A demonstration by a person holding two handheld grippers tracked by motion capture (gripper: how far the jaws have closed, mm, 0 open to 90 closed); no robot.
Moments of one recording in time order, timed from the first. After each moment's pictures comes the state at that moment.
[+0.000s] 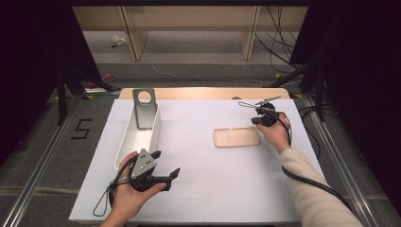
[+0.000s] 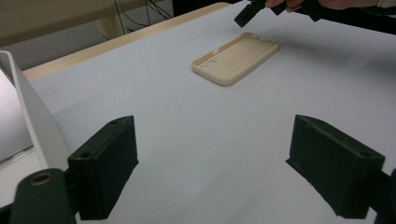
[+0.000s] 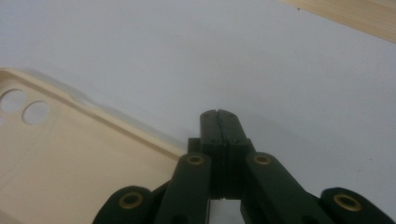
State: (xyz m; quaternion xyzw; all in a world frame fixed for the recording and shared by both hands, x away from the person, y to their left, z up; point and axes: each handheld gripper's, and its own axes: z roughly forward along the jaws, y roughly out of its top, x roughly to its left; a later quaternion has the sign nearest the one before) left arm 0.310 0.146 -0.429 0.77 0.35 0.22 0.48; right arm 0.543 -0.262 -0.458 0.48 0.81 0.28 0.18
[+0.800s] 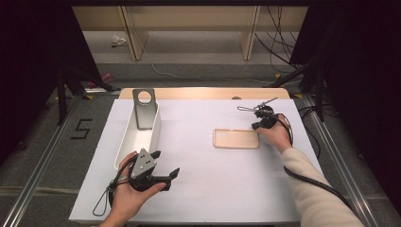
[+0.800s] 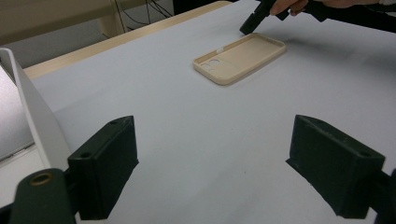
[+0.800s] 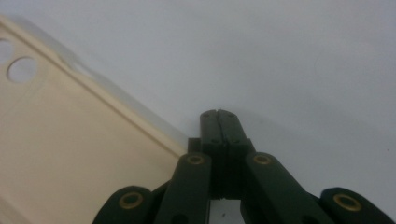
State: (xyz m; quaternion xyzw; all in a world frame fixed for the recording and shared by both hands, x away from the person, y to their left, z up) left arm 0.310 0.147 -0.429 0.77 0.35 0.22 0.48; right arm 0.543 -0.265 -0.467 0.47 0.84 0.23 0.14
